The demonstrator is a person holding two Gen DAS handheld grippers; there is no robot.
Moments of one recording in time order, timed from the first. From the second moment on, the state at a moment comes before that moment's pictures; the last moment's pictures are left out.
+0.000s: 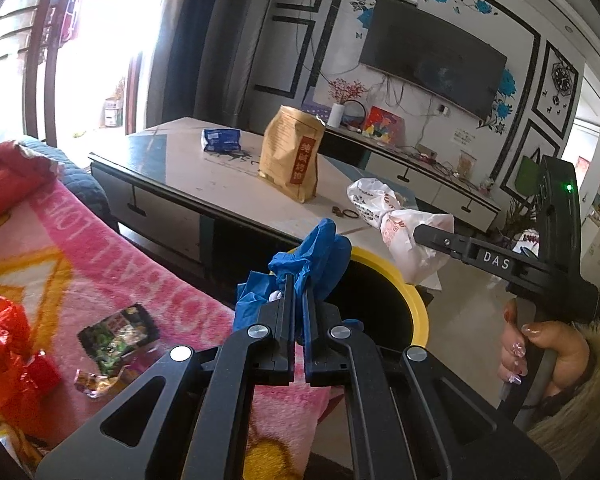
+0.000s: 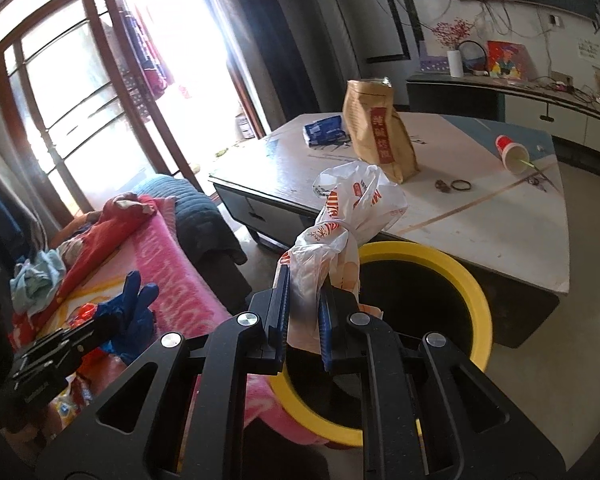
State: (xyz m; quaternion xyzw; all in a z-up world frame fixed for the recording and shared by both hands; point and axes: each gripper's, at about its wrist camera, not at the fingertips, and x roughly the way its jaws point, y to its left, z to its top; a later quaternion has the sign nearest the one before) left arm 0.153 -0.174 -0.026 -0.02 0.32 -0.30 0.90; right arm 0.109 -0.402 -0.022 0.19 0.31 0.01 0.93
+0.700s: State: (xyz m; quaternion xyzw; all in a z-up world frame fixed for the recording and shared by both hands) left arm 0.167 -0.228 -0.065 0.01 0.36 -0.33 0.87; right arm 0.102 -0.430 -0.044 0.21 0.35 -0.01 0.91
